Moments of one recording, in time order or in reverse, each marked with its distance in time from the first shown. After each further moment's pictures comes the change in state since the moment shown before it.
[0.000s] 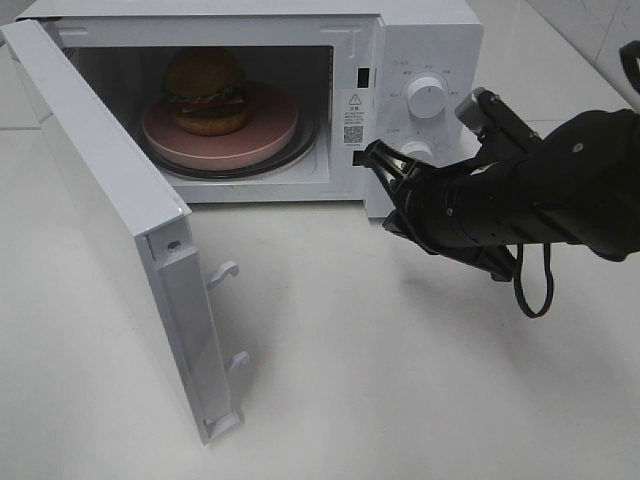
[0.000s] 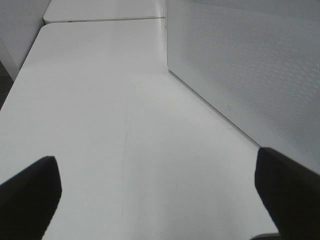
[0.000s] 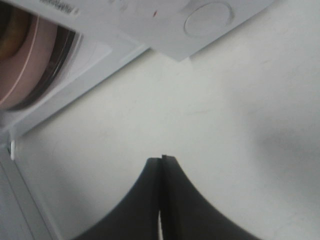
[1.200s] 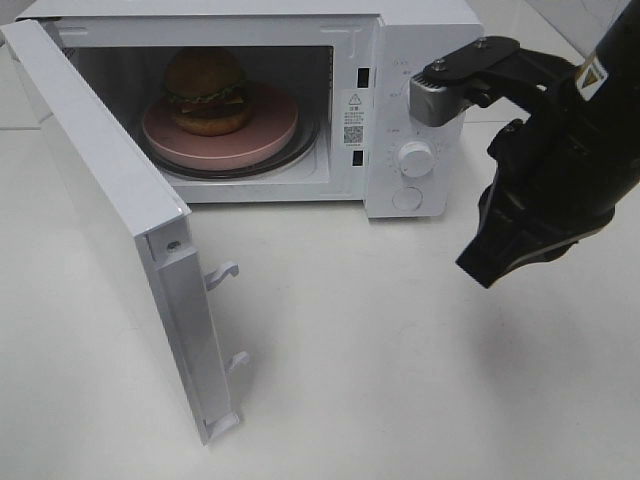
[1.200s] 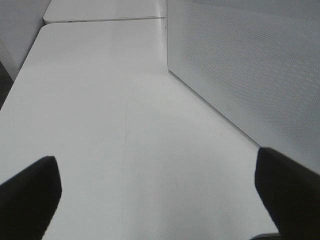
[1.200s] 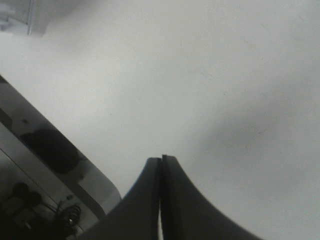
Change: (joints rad) left arm 0.000 0.000 0.000 0.000 0.000 0.000; right arm 0.000 -0.293 -0.275 -0.850 1.164 -0.341
